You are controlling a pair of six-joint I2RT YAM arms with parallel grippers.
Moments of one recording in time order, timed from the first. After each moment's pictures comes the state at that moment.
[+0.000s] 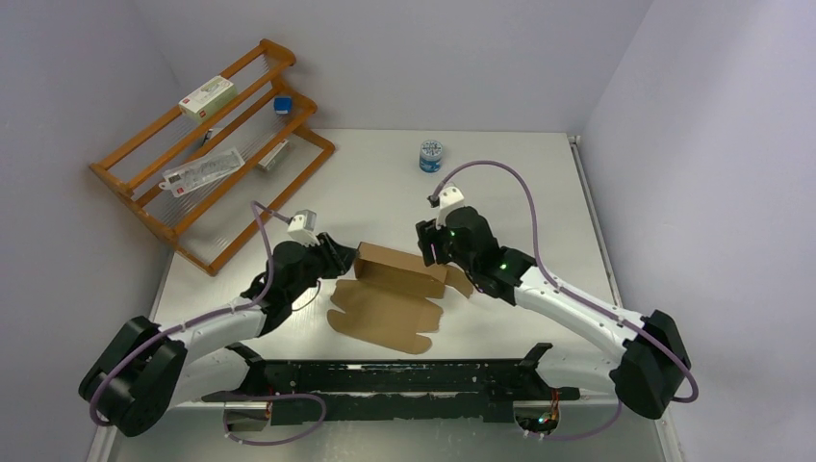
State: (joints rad) left arm -0.57 1.13 0.28 0.57 -0.01 -0.71; right arm 0.78 1.17 0.79 -0.13 0.24 0.13
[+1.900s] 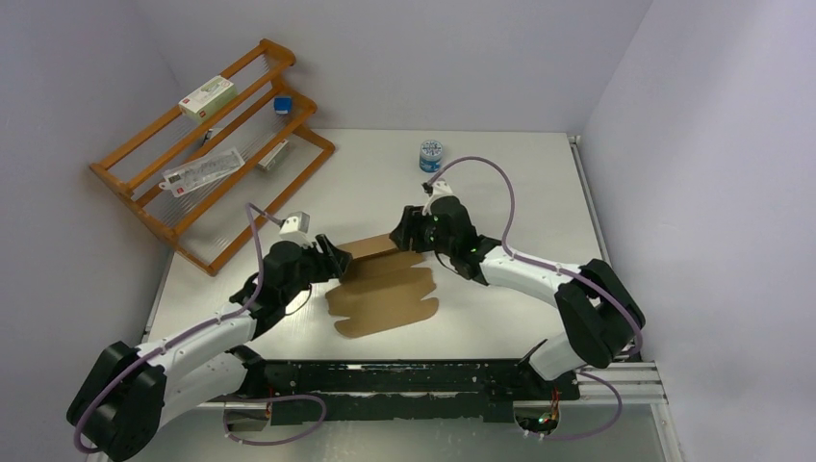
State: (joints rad) left arm -0.57 0.99 0.30 0.30 -0.08 -0.67; right arm 0.70 1.50 0.79 0.23 -0.01 0.51
